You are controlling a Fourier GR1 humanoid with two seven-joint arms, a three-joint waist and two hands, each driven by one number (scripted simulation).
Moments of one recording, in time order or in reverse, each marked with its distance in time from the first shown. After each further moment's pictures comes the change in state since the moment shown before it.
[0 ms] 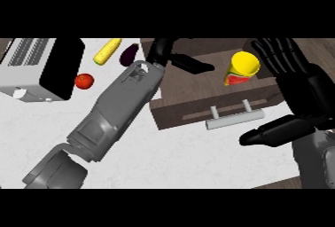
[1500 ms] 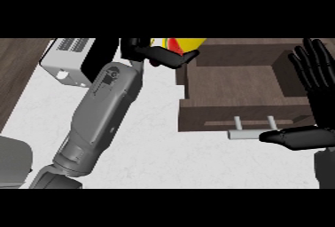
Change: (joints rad) left arm 0.220 0.004 0.343 -0.466 -0.234 -0.094 -0.138; right arm 0.156 -0.026 -0.096 -0.068 0.071 -0.102 0.012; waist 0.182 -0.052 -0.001
